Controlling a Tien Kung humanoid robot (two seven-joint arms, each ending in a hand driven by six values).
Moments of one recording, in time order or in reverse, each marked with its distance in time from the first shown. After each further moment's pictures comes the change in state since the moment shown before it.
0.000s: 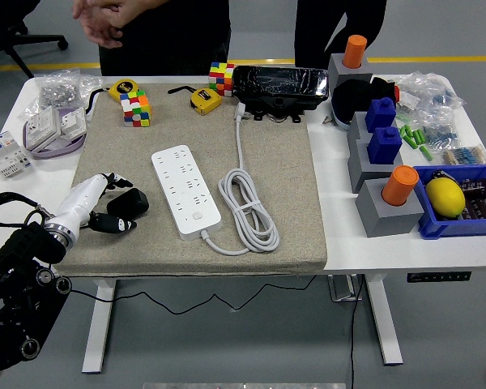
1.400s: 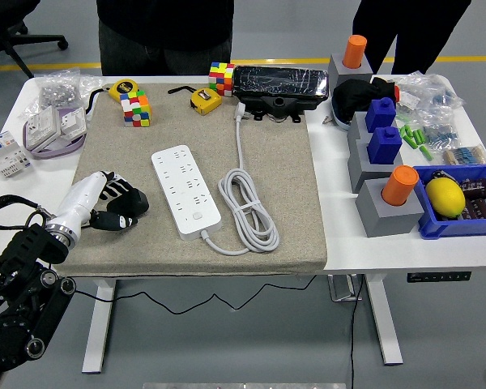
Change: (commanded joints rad) left arm 0.000 -0.019 -0.003 0.019 0.001 0.056 -0.016; right arm 0.000 -0.001 0.006 0.000 -0.006 0.002 -0.002
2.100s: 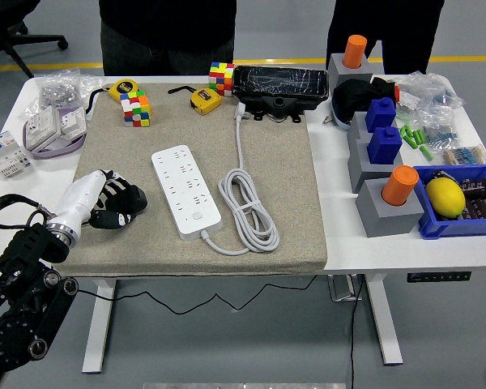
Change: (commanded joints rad) left arm -0.003 -0.004 0.004 -0.004 0.051 0.016 0.017; right arm 0.000 0.000 0.001 0.000 0.001 0.001 0.001
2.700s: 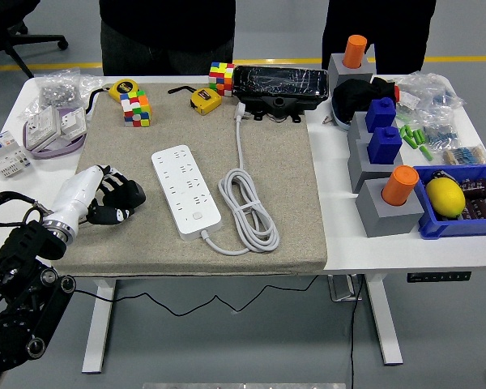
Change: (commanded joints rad) left arm 0.004 0.002 -0.028 -0.041 -0.001 0.007 -0.003; right arm -0.003 -0.002 -0.004 0.000 0.003 0.000 -0.004
